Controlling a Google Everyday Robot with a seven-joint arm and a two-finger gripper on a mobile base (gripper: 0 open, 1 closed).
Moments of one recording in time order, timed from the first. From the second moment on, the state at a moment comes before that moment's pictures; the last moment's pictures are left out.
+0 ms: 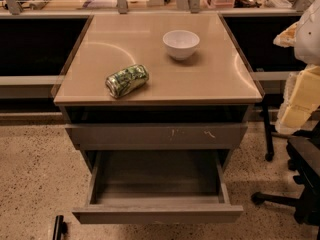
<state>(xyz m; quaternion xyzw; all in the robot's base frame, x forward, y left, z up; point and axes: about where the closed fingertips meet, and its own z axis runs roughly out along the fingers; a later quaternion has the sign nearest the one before) 0.438 -0.217 0.976 -0.60 0.78 -0.03 0.16</state>
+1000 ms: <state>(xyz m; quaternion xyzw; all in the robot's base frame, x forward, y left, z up) 0.416 -0.221 0.892 -0.57 0.80 0.04 0.21</state>
